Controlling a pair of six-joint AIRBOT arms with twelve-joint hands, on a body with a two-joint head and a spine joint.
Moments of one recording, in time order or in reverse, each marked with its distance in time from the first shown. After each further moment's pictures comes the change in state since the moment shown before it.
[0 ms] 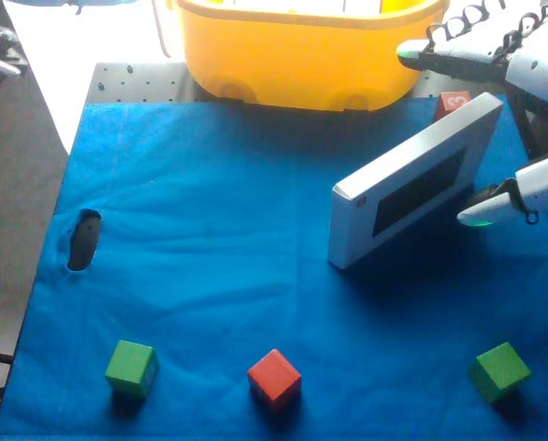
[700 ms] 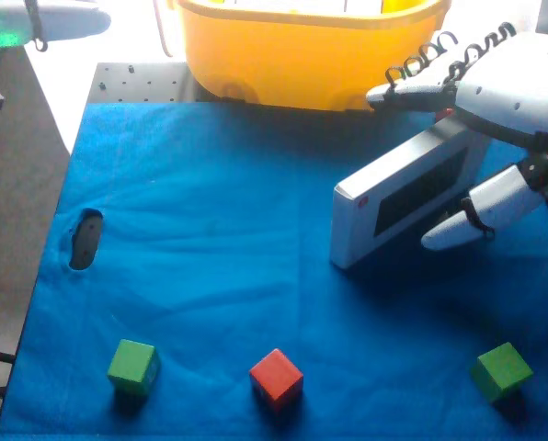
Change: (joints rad) left arm 0.156 0.070 -0.097 -0.145 -0.159 0.045; right arm 0.000 -0.138 0.117 -0.019 -0.054 0.001
